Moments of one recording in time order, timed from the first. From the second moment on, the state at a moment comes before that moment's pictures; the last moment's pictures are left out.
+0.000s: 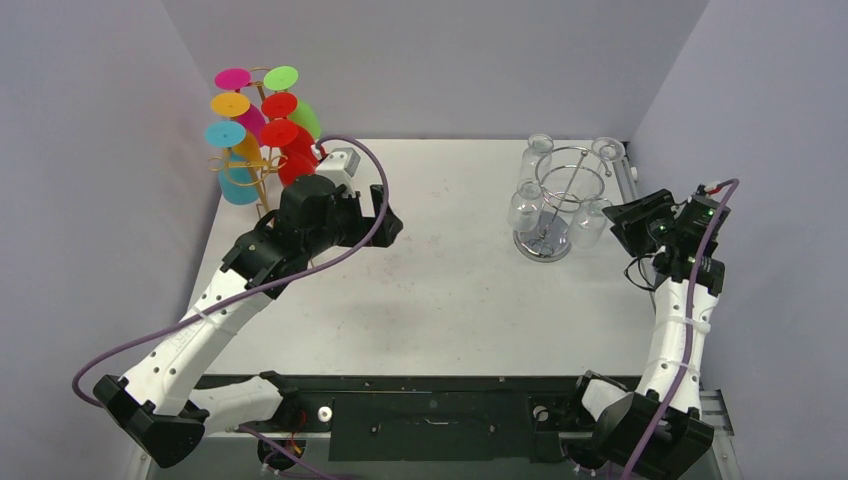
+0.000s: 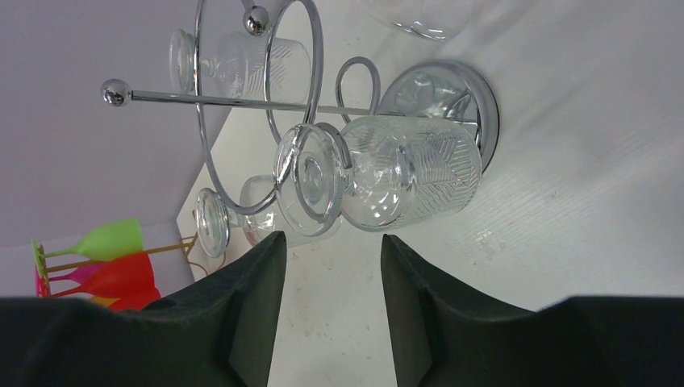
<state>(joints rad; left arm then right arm) -0.63 1.13 1.29 -0.63 -0.07 -0.49 -0.45 1.04 1.04 -0.60 -0.44 0.76</state>
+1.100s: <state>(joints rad) -0.62 1.12 1.28 -0.63 -0.01 -0.49 -0.45 1.16 1.03 -0.42 -0.50 0.85</state>
